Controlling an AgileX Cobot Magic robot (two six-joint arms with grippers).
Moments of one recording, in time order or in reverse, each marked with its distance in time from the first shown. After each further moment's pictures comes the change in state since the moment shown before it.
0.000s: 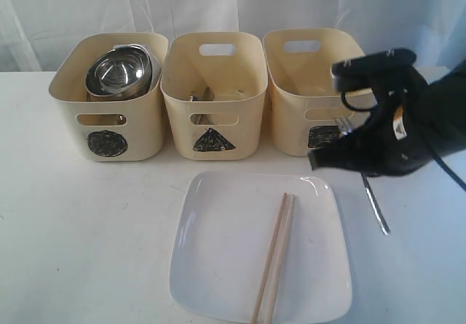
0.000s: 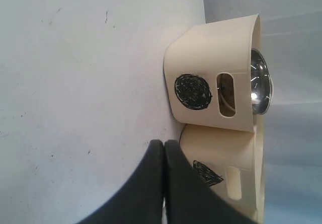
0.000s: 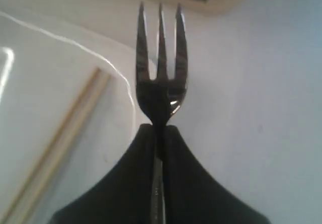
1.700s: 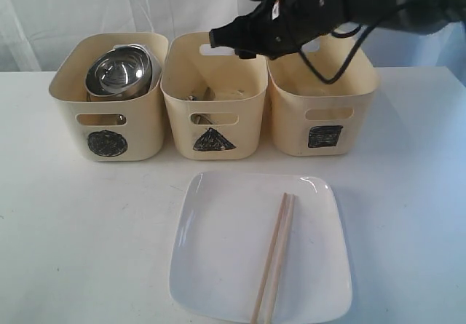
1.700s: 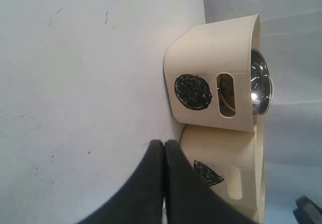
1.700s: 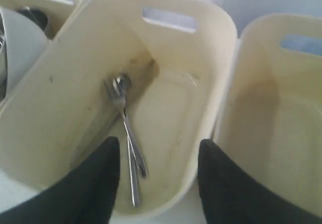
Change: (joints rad) left arm 0.000 0.000 0.000 0.004 0.000 0.000; right arm 0.000 0.489 -0.685 0.166 -0.144 -0.191
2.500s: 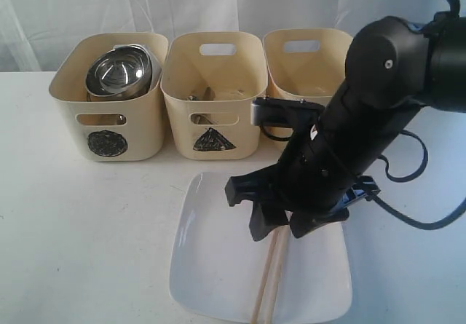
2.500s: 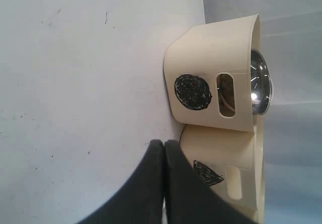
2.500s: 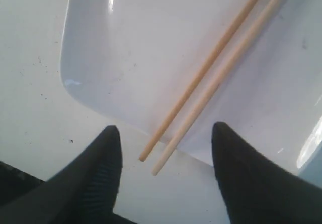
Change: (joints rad) left arm 0.000 0.000 0.000 0.000 0.000 0.000; right arm 0.100 -0.301 0.517 0.499 0.454 -0.147
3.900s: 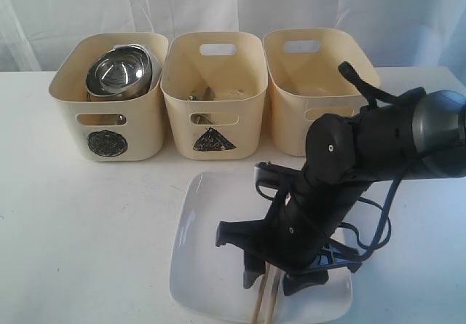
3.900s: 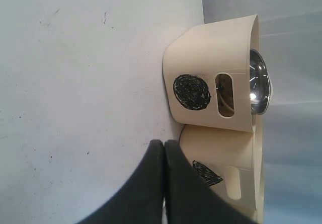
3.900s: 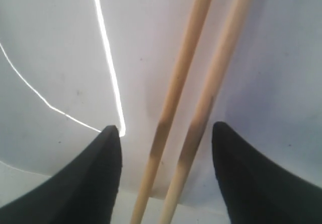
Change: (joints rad) left arm 0.000 0.000 0.000 0.000 -0.004 0.000; right arm 0.044 0.200 0.128 0.084 -0.219 0.217
